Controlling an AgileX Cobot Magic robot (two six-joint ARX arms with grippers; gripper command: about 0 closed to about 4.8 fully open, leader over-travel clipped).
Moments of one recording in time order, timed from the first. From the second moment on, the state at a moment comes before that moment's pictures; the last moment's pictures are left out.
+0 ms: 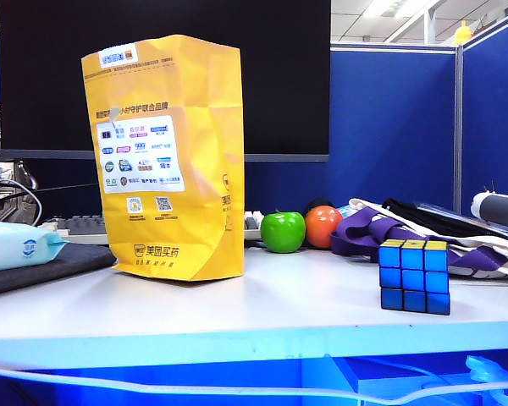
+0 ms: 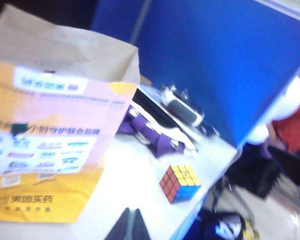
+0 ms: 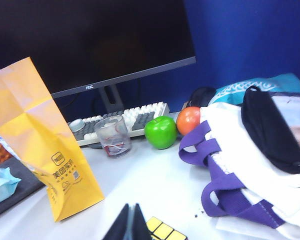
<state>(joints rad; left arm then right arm) 0.11 0.72 0.57 0.01 1.01 -0.21 0.14 0.00 0.01 0.14 -0.20 0.32</state>
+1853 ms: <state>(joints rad) -0.47 0.88 0.67 -0.12 0.53 0.23 0.27 1.63 1.27 -0.84 -0.18 0.22</state>
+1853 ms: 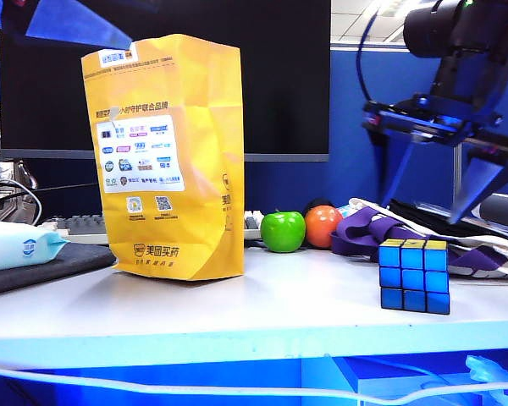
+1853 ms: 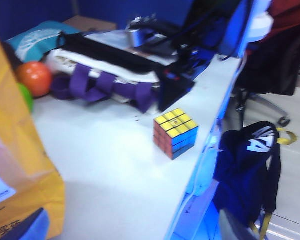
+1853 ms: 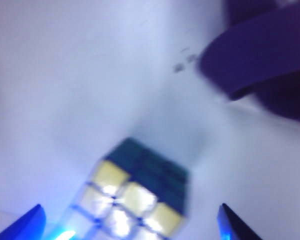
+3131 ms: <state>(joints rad) -0.47 0.88 0.67 -0.15 0.57 0.17 0.30 1.74 1.28 -0.94 -0.11 0.18</state>
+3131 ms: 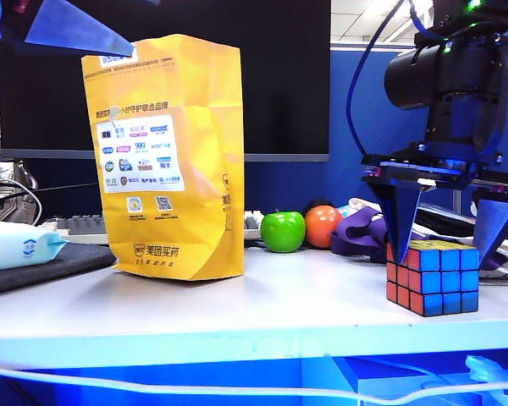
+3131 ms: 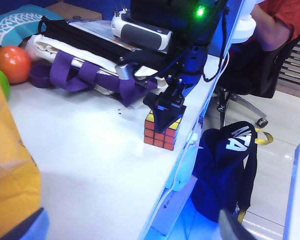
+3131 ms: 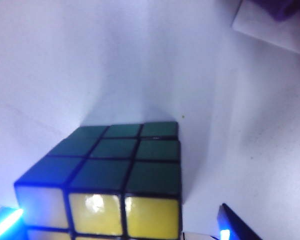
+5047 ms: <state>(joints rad) -0.47 0.88 0.70 0.11 0.19 0.10 0.59 1.82 2.10 -0.75 -0.46 0.05</state>
